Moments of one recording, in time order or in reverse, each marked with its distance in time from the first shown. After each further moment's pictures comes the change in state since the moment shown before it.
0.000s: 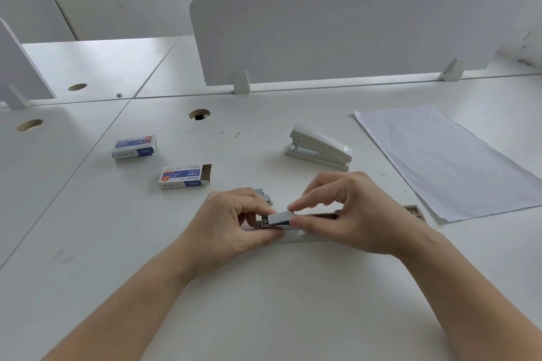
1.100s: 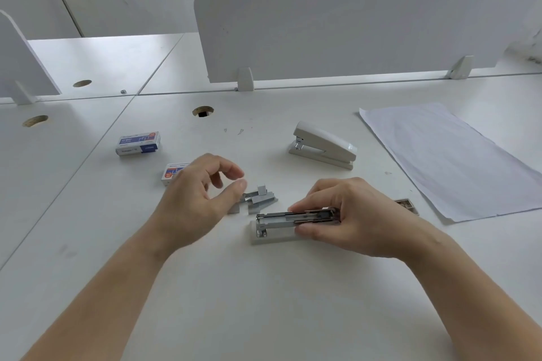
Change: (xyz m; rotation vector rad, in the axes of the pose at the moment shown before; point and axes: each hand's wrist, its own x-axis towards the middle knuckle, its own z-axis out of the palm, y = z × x) left_hand 0.004 -0.012 -0.031 0.111 0.285 -0.085; right_hand 0.000 0.001 0.001 -0.052 -0.149 0.072
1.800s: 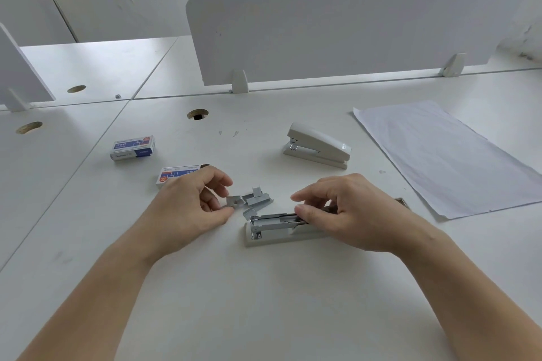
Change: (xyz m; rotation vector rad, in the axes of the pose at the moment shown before) left_hand 0.000 -0.014 -0.005 0.066 -0.169 -0.102; right_hand 0.002 0.002 -0.001 -0.053 0.089 0.073
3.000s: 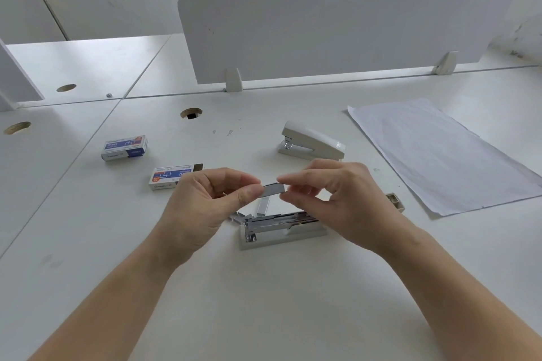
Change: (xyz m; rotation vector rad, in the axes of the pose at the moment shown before) left_hand -0.002 0.041 0.023 -0.648 0.037 -0.065; right_hand 0.007 -0.001 0.010 0.153 0.320 -0.275
